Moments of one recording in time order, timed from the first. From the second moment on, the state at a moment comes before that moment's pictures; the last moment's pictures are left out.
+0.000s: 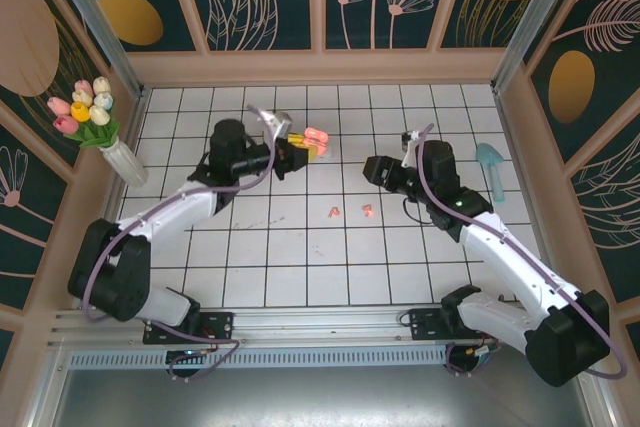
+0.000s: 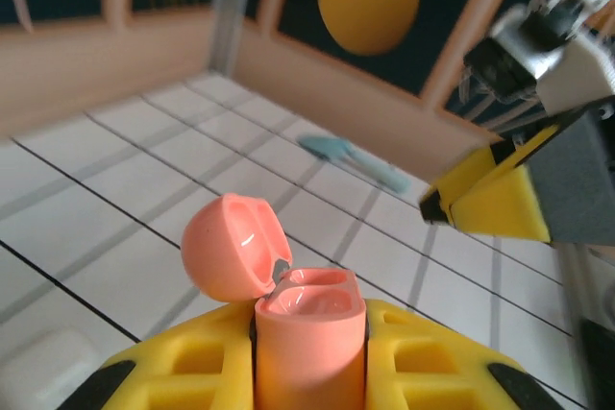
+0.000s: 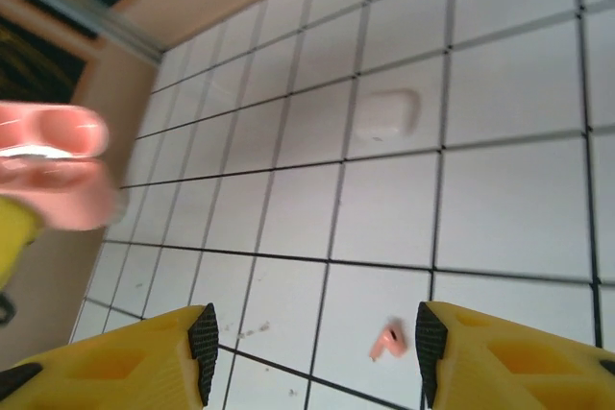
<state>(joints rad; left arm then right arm) -0.45 1.43 0.83 0.45 0.70 -0.19 0.49 1.03 0.78 -0.26 -0.19 0.67</state>
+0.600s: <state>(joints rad) -0.48 1.35 0.32 1.39 0.31 -0.13 0.73 1.27 0.81 -0.44 0.14 1.08</state>
